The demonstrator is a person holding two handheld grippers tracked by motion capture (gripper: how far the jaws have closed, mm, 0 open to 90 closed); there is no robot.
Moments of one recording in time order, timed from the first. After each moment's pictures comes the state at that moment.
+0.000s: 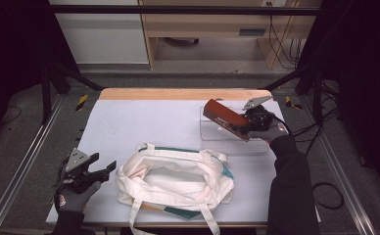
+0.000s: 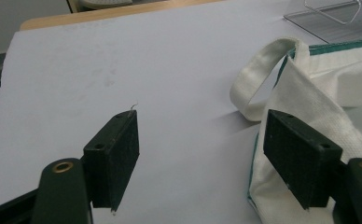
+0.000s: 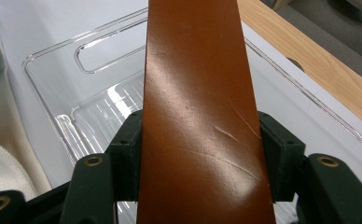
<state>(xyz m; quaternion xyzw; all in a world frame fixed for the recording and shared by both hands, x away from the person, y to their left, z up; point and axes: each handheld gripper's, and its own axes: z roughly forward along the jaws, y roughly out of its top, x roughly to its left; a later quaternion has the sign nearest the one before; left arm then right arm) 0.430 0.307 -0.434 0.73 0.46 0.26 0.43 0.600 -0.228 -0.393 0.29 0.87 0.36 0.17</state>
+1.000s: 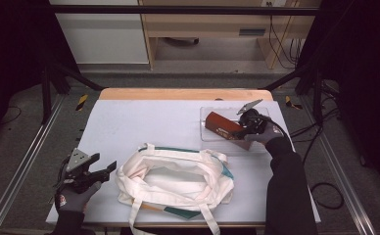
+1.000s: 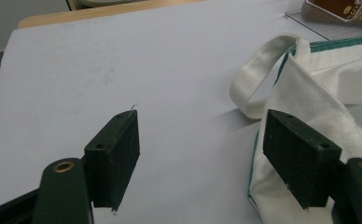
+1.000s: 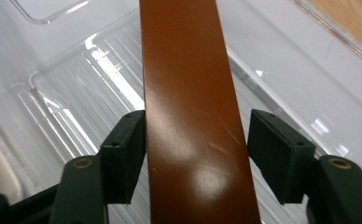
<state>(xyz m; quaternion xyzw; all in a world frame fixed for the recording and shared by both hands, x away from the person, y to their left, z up) 0.431 0.306 -0.435 0.73 0.46 0.26 0.43 0.611 -0.220 -0.420 0.33 0.89 0.28 0.16</state>
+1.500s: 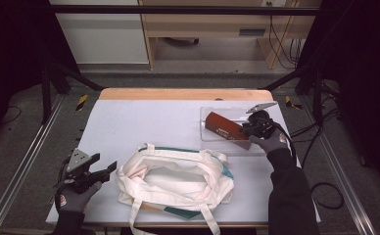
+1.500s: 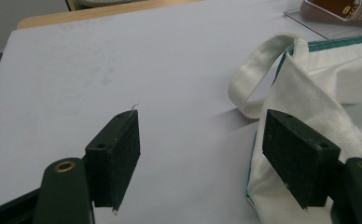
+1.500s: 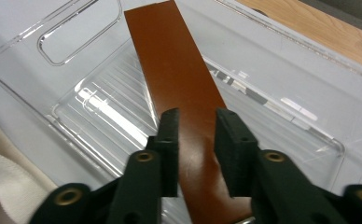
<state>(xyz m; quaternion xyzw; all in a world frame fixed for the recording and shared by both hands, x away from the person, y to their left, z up) 0.430 0.305 -0.435 0.73 0.46 0.26 0.43 0.574 -0.230 -0.397 0.42 0.83 0.32 0.19</state>
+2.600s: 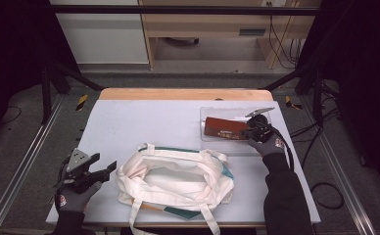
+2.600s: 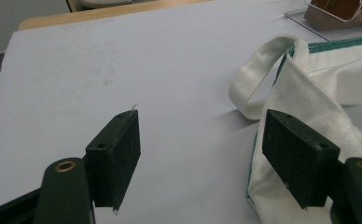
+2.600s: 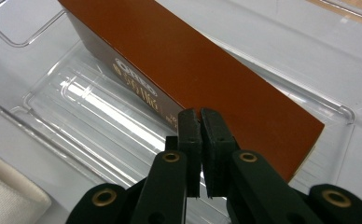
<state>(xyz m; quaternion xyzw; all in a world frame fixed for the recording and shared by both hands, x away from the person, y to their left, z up) 0.430 0.306 -0.435 0.73 0.46 0.26 0.43 0.574 -0.229 -0.418 0.46 0.82 0.30 0.19</state>
